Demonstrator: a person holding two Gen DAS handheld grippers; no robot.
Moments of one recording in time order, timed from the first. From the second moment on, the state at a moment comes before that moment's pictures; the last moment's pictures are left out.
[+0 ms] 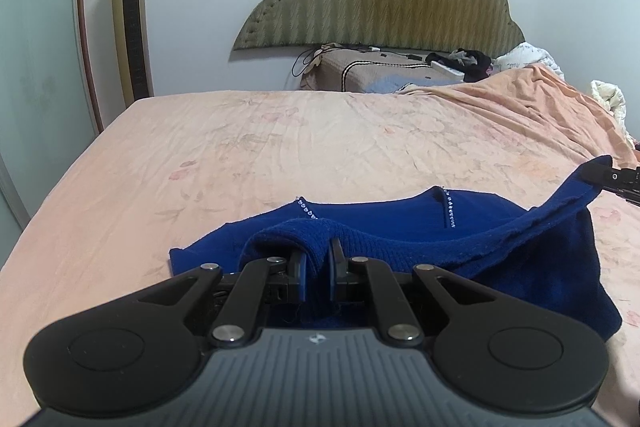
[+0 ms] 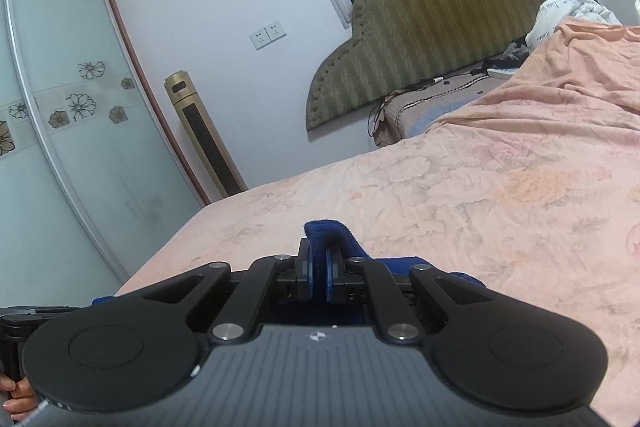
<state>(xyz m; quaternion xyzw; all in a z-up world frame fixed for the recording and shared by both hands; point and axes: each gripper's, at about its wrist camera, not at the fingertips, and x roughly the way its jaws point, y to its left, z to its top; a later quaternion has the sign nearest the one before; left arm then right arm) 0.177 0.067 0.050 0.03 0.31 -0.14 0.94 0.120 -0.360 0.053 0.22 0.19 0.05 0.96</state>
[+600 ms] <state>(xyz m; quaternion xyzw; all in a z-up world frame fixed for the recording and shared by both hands) 0.227 0.065 0.021 0.01 0.35 -0.13 0.93 0.158 -0.366 0.027 0.22 0.22 0.03 0.95</state>
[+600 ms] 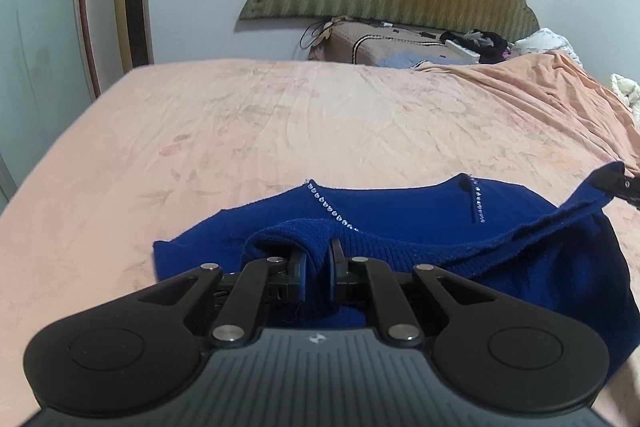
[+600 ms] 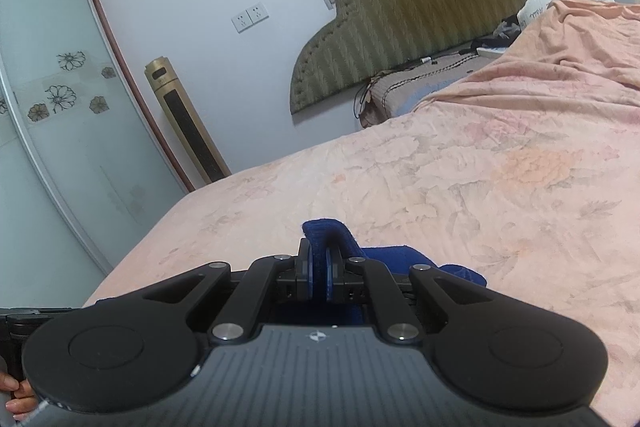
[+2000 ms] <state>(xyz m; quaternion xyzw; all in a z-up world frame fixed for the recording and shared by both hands) 0.260 0.075 0.011 -0.05 0.35 -0.08 0.93 0.211 -0.335 -0.006 0.10 0.26 -0.01 0.96</state>
